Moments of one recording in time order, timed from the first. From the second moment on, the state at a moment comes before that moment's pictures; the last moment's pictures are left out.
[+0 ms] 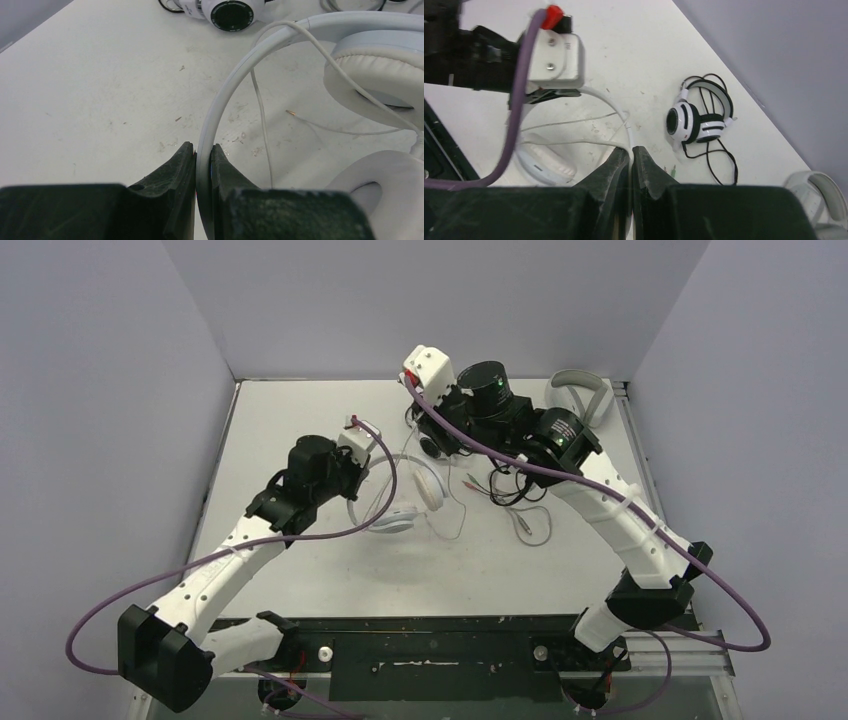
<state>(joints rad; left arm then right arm) -0.49 1.13 0.93 -0.27 0.01 0.15 0.90 1.58 2.06 -0.91 0.03 -0.20</state>
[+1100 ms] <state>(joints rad) -0.48 1.03 1.09 -0.36 0.41 -0.18 0.62 1.15 0.91 -0.02 -0.05 -0.02</state>
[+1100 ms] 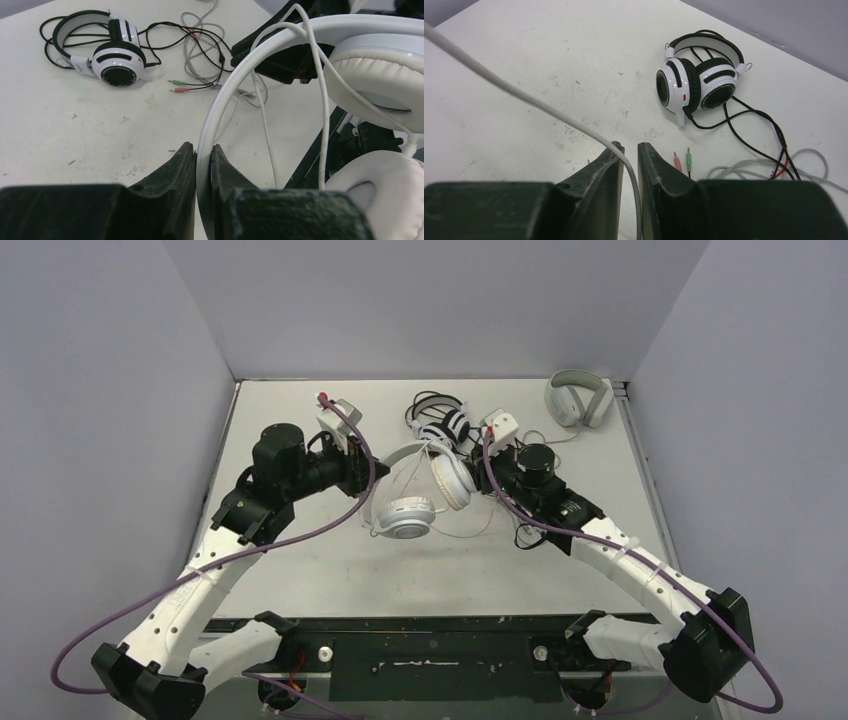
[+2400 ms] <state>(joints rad) -0.48 1.08 1.43 -0.33 -0.08 -0.47 0.77 1.57 0.72 0.90 -0.44 0.25</state>
